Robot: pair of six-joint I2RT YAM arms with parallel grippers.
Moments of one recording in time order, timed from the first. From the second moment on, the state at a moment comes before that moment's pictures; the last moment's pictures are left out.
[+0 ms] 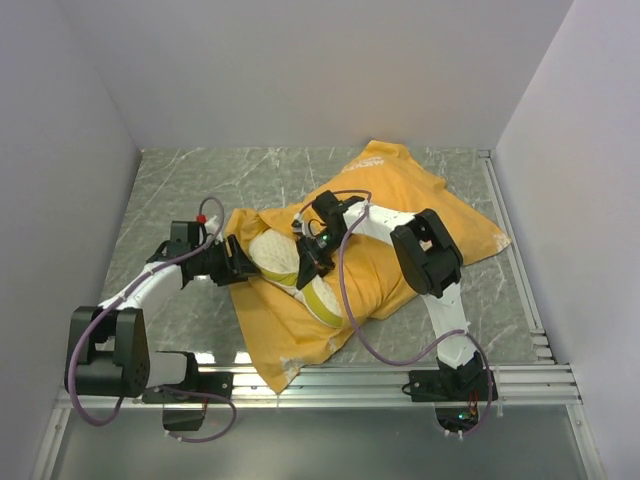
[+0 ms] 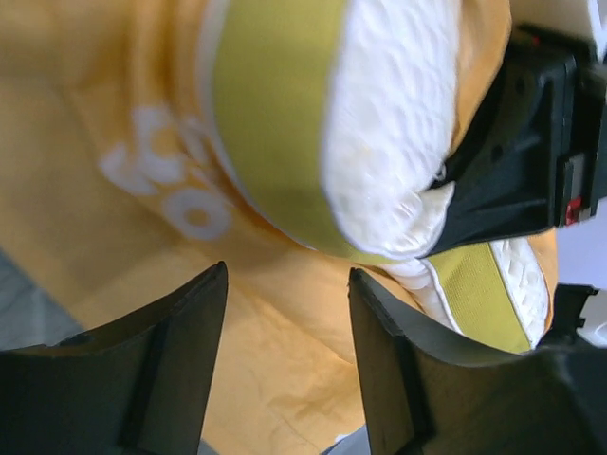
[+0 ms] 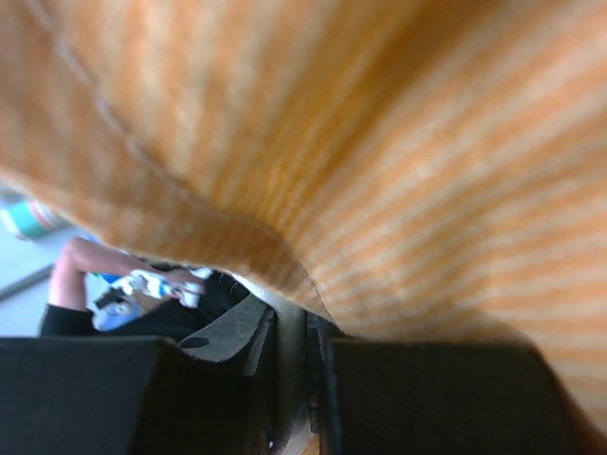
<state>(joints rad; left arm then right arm) -0.03 1.29 0.62 -0.27 0.64 -0.44 0.63 2.20 1.58 -0.80 -0.95 0.23</state>
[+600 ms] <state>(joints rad) -0.32 1.53 0.72 -0.17 0.37 -0.54 0.59 2.21 1.54 -0.58 -1.06 0.42</state>
